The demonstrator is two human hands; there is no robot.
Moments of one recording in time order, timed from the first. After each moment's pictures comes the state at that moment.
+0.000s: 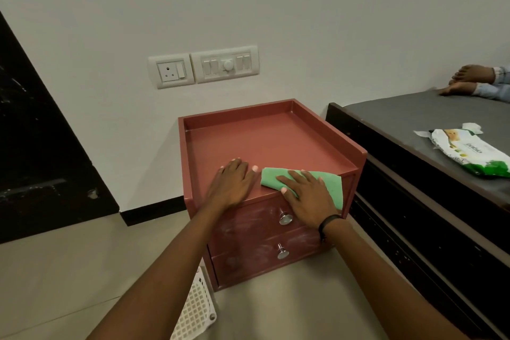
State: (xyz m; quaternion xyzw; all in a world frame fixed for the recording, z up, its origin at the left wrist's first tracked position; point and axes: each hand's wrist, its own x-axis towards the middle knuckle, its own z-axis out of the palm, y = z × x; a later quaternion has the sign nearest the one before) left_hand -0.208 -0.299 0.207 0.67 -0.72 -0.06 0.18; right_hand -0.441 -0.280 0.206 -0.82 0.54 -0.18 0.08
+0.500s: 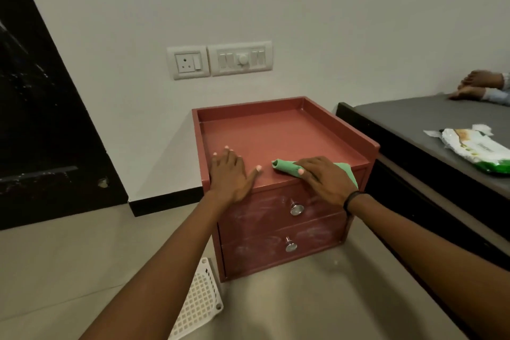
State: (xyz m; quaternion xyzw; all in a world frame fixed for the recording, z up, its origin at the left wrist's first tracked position) left_hand -0.192 -0.254 0.221 0.72 -0.69 0.05 0.09; right_hand -0.456 -0.294 0.221 -0.87 0.44 -0.22 0.02
